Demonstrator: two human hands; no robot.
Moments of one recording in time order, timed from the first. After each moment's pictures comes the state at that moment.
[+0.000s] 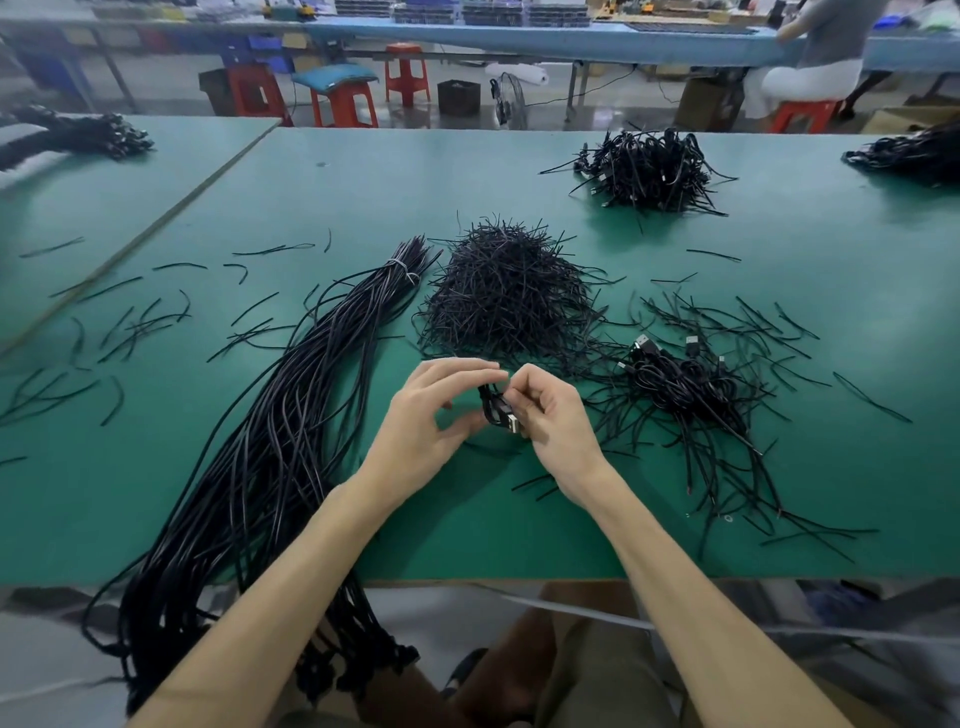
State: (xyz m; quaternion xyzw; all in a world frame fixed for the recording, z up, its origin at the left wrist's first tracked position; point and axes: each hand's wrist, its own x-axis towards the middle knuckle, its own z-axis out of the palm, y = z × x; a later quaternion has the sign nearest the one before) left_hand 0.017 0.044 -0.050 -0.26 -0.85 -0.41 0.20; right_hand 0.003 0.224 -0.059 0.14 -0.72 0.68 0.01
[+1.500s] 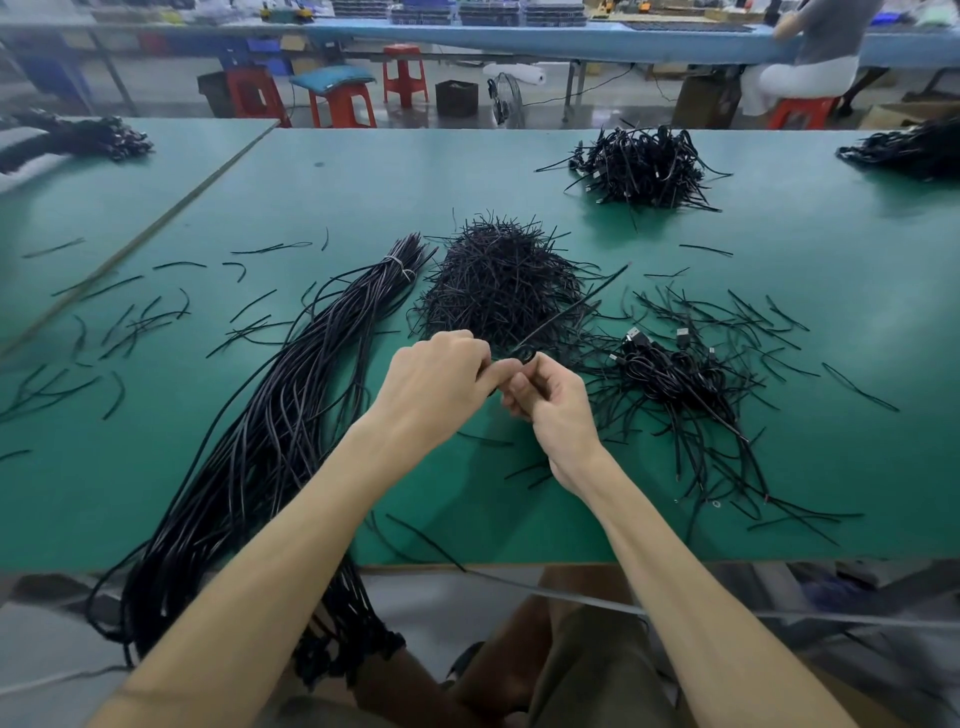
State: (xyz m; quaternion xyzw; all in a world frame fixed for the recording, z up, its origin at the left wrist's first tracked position) left_hand 0.005 0.077 0.008 -0.13 -0.97 -0.13 0.14; right_hand 0.001 0.227 -0.059 0.06 -0.68 0.73 0.02
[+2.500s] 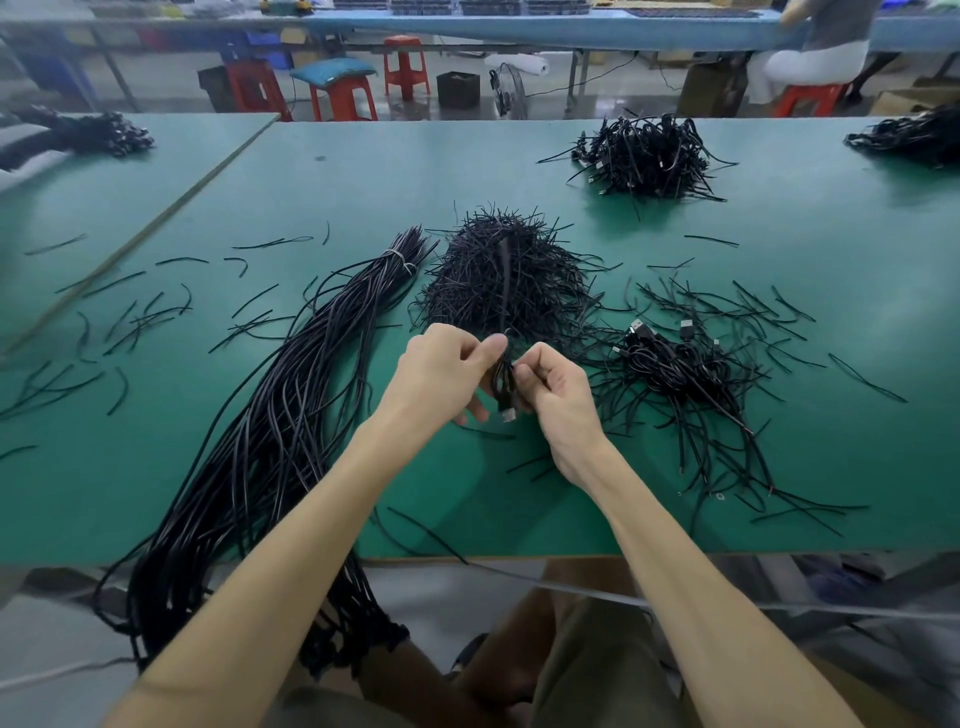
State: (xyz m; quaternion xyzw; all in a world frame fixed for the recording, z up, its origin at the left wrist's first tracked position) left_hand 0.009 0.079 0.009 -0.01 -0.90 -0.44 0.00; right_hand 0.002 0.227 -0.056 0.09 -0.68 0.73 0.03
